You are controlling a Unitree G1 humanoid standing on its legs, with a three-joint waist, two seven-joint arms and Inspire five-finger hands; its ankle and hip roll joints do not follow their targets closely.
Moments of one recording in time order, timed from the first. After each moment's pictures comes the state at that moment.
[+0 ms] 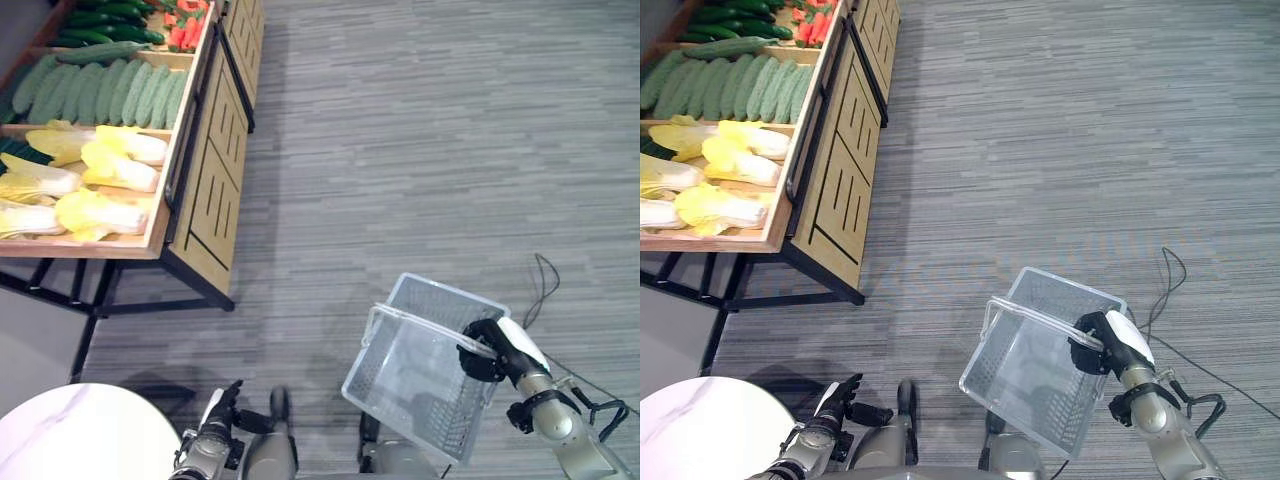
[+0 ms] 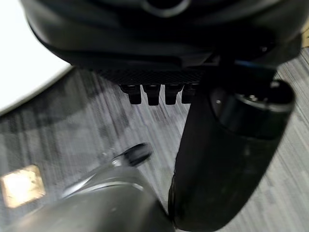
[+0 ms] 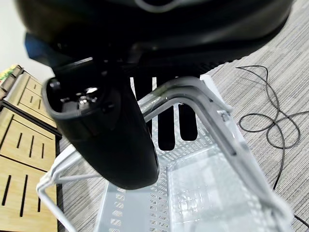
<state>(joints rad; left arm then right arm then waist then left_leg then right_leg) -0.10 0.21 -0.18 1.17 0.07 -0.12 0.15 0.21 -0.67 0.12 0.31 -0.24 -0.12 -0.11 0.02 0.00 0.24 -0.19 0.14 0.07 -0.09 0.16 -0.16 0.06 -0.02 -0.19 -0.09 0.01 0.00</state>
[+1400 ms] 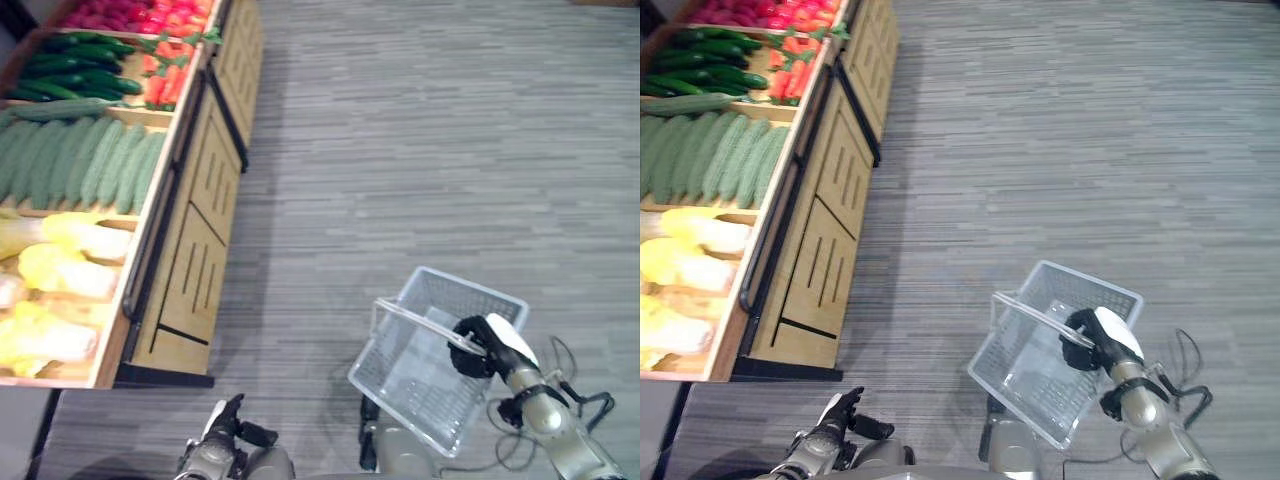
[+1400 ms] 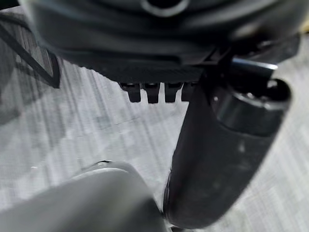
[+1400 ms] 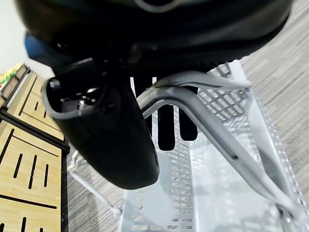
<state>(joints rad) -0.11 0.20 -0.20 1.22 0.08 -0.08 0.16 0.20 -0.65 0.14 0.31 -0.25 -0.10 -0.10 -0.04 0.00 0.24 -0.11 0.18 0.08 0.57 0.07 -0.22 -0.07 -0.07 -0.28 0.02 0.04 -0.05</state>
